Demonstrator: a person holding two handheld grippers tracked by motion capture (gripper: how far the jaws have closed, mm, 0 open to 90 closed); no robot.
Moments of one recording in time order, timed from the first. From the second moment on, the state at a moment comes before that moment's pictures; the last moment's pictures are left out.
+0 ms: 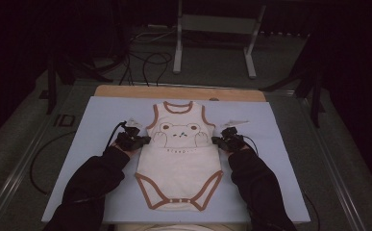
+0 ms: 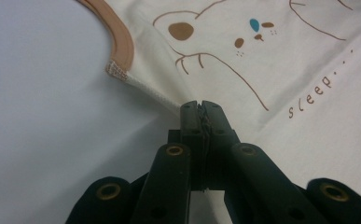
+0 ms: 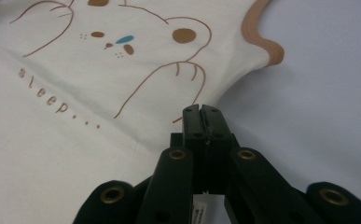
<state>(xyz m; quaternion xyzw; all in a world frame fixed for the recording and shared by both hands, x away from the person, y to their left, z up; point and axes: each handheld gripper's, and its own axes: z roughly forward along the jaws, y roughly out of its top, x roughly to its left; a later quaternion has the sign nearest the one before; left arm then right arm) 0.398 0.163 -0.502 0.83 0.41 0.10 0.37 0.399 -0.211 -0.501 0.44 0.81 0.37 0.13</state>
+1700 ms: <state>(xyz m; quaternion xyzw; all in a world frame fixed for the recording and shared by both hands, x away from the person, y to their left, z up) 0.309 0.176 -0.476 0.86 0.33 0.08 0.37 0.294 -0.223 -0.479 0.37 0.83 0.40 0.11</state>
